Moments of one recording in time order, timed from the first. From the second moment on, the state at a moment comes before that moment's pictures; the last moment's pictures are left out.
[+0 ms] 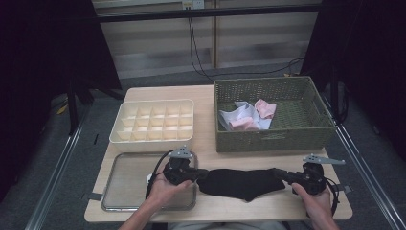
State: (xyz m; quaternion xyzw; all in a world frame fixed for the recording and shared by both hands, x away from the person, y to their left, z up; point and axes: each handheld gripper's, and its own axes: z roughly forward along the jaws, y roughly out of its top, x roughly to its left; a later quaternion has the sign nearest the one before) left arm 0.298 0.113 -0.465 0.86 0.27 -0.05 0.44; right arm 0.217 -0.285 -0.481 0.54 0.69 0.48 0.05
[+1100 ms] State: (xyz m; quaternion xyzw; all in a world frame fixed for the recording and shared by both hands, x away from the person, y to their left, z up) left arm 0.296 0.110 -0.492 0.88 0.29 -0.05 0.38; right arm 0.226 -0.265 -0.495 0.51 0.75 0.41 0.04
